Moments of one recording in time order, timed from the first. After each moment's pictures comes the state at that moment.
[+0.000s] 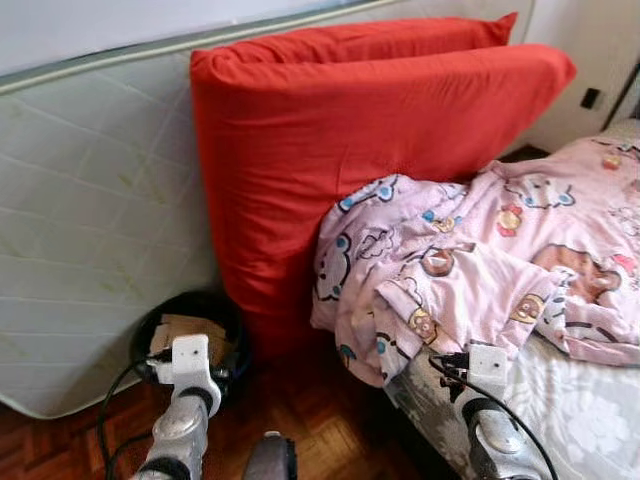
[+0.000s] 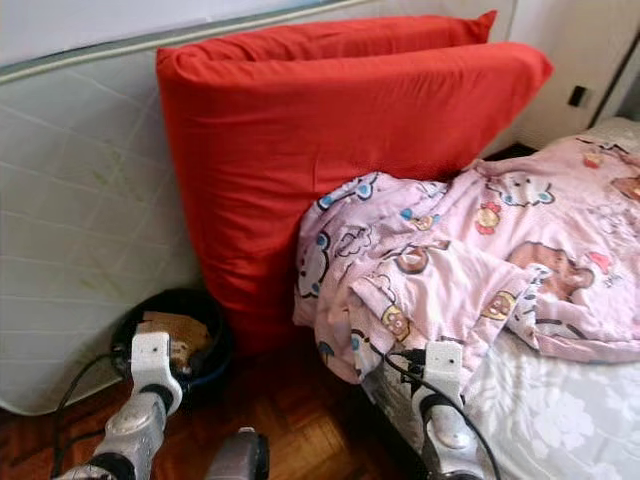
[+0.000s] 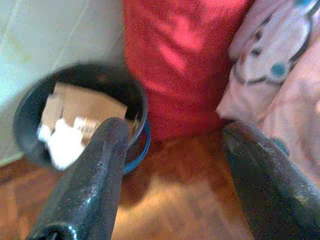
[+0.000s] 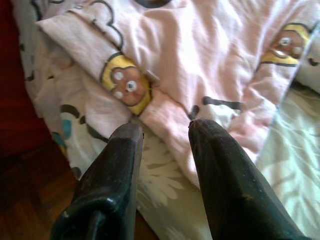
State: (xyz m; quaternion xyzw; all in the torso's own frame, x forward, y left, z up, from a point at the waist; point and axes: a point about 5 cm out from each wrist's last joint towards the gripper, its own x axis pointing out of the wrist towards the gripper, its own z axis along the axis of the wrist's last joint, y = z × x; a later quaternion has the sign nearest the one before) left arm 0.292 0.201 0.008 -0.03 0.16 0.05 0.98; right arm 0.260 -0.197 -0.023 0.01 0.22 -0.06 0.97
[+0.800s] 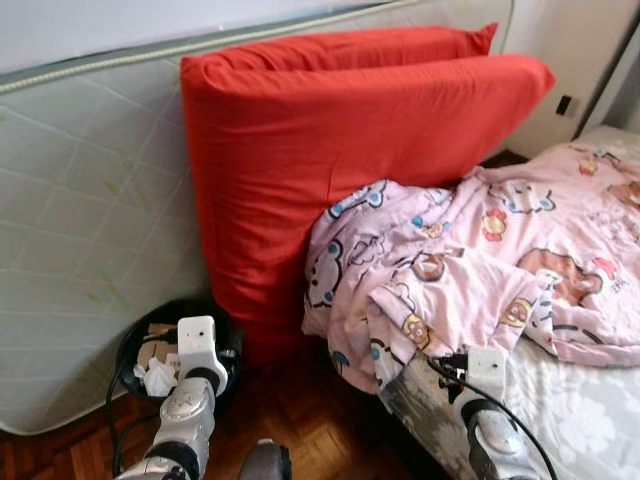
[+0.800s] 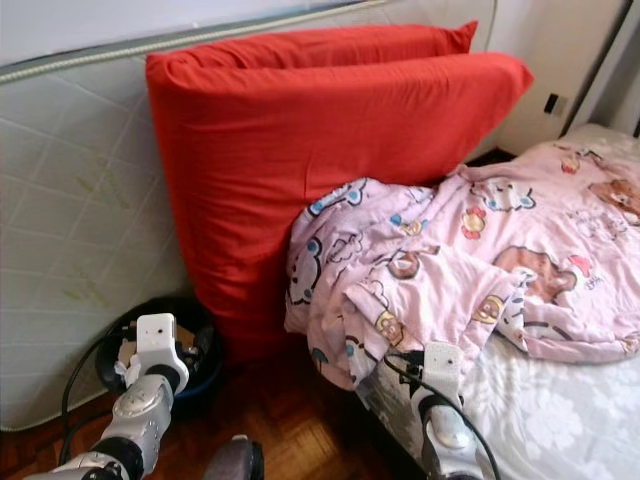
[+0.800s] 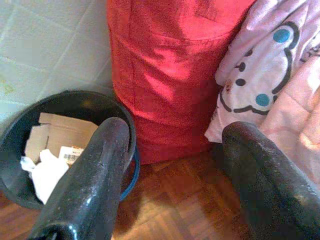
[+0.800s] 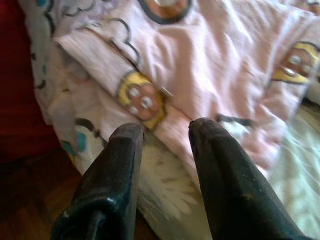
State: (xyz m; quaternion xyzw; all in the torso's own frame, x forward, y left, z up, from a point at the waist) left arm 0.295 0.201 0.011 -0.03 0.15 0.05 0.99; right arm 0.267 -0.184 -0.019 0.02 0.21 -0.04 0.98
